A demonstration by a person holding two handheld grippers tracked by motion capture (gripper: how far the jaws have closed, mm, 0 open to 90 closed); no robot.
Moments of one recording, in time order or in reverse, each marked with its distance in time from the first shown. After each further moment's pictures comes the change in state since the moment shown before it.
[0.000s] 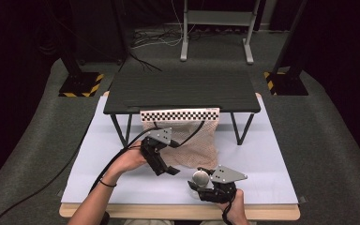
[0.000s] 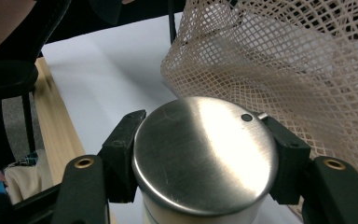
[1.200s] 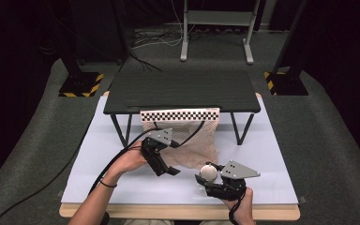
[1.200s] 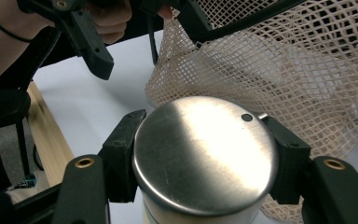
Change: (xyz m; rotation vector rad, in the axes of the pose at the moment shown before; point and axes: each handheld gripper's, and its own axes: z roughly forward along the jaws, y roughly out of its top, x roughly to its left) left arm -0.002 0.000 0.001 -0.002 0.006 0.005; right arm -0.004 0.024 -0.029 -0.026 -0.072 0.052
